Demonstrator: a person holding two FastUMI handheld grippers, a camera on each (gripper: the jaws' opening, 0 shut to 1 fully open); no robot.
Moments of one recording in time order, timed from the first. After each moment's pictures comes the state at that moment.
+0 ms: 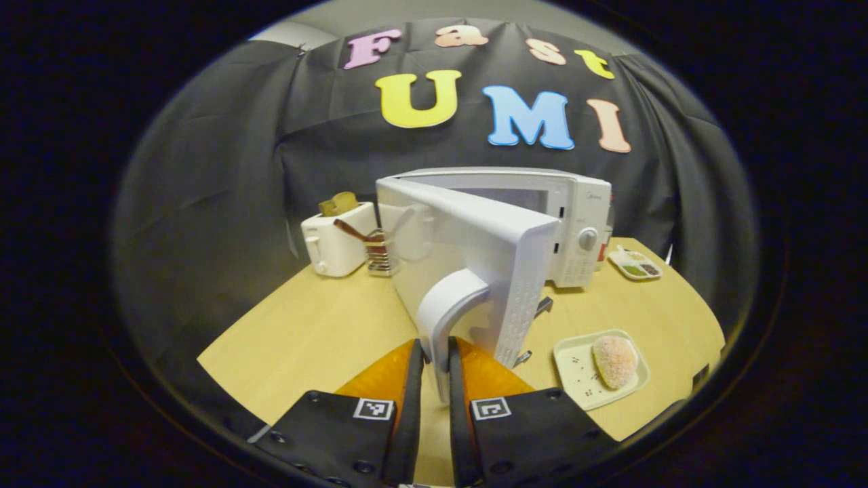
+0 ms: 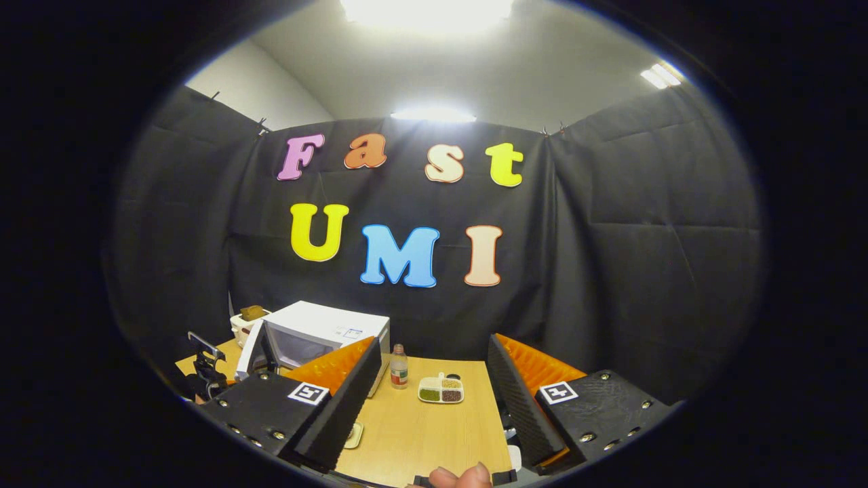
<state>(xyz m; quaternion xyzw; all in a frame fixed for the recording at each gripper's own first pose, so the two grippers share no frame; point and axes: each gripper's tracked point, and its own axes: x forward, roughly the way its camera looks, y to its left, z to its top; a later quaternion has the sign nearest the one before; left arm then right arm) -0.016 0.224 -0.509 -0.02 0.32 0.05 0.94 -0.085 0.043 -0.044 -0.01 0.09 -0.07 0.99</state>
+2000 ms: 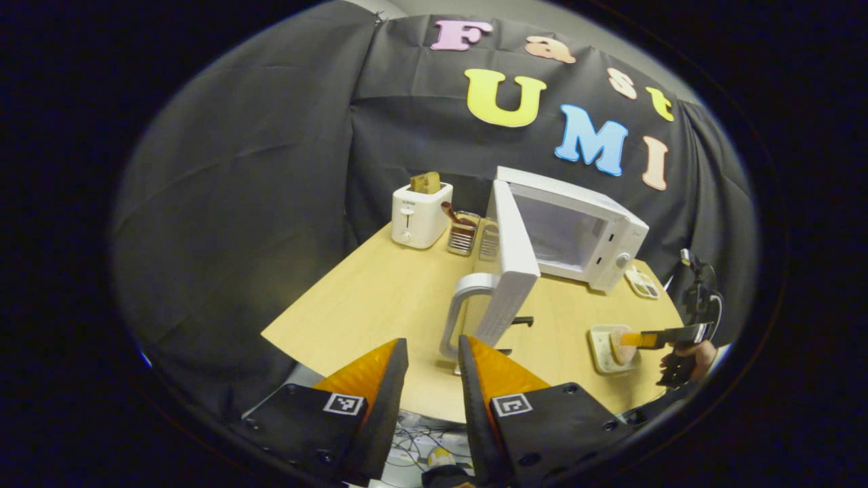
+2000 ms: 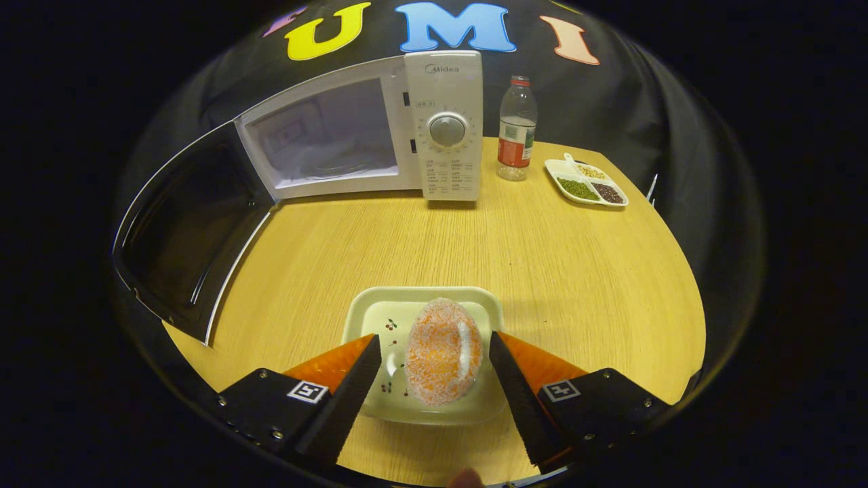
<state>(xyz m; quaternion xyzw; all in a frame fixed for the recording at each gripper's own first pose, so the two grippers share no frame) -0.108 0.372 -0.452 -0.11 0.37 0.09 0.92 0.029 0.267 -0.516 0.07 0.49 -0.01 0.87</state>
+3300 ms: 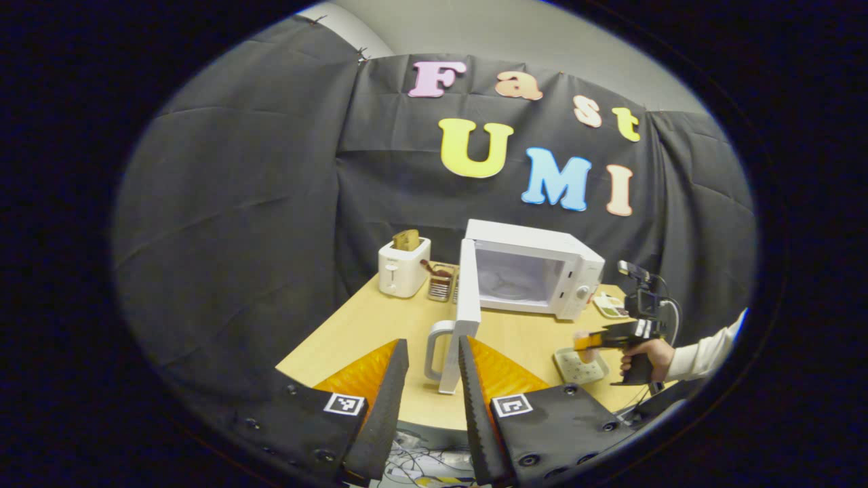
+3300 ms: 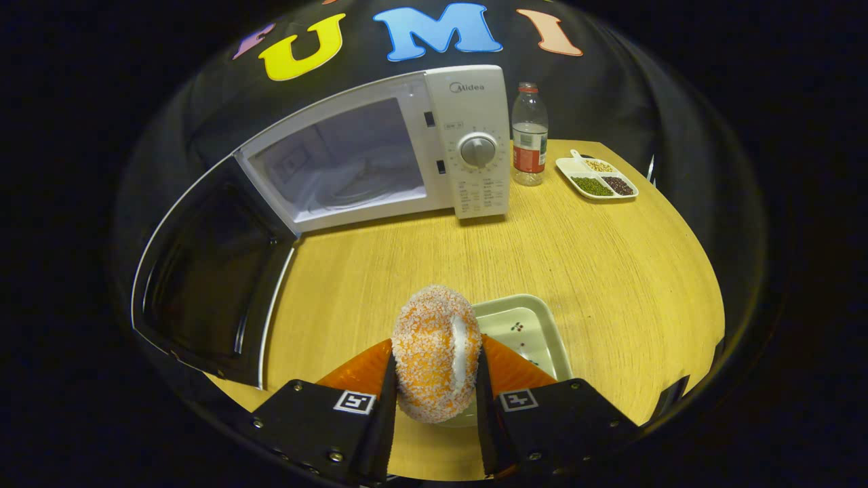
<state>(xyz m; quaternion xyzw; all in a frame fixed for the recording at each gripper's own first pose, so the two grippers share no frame) -0.126 0.370 -0.347 -0.08 0.26 0.00 0.96 0.062 0.342 -0.456 0.18 0.47 -0.04 0.86</state>
